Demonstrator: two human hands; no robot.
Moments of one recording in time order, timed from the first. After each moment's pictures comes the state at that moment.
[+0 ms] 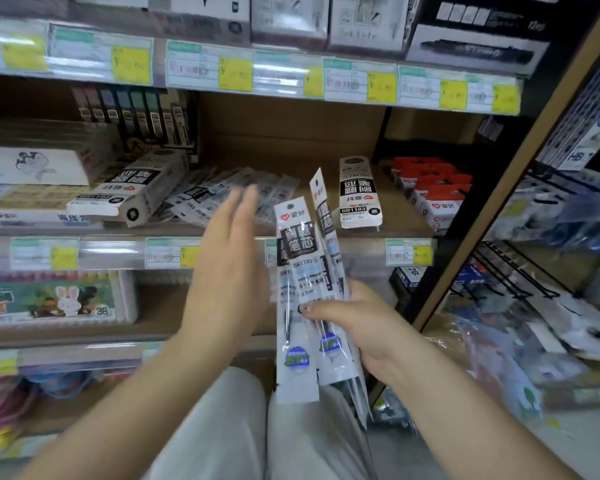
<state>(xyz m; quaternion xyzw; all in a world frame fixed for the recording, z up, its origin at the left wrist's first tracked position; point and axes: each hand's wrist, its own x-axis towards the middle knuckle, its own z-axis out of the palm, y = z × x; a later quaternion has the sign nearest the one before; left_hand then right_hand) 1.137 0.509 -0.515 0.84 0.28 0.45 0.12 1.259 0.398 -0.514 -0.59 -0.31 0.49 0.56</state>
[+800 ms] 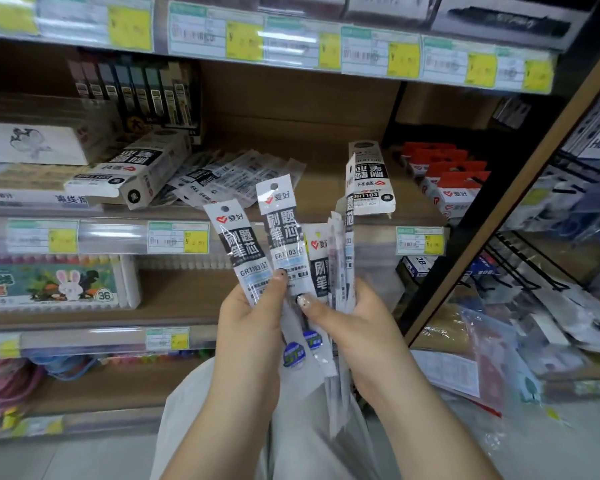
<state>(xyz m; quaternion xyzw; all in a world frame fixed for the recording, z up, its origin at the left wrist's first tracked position) 1.142 0.454 -0.543 0.39 0.29 0.46 0.74 1.231 0.394 -0.533 -0.56 -0.35 0.37 0.66</state>
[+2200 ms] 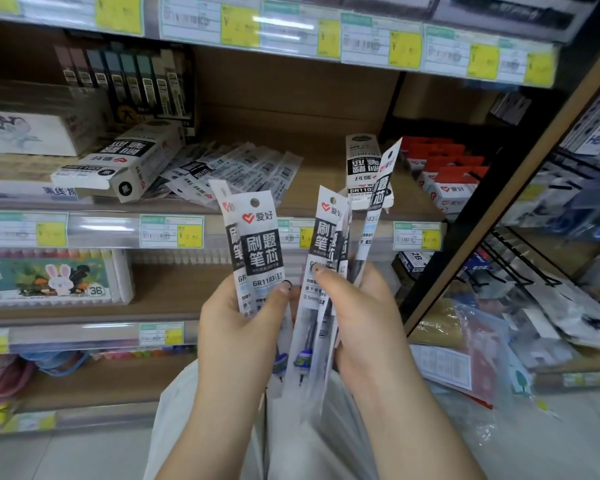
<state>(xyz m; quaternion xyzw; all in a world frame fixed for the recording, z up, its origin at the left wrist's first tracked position) 1.125 0.451 -0.542 0.58 0.36 0.48 0.54 1.223 0.408 -0.524 -0.55 -0.23 0.34 0.73</state>
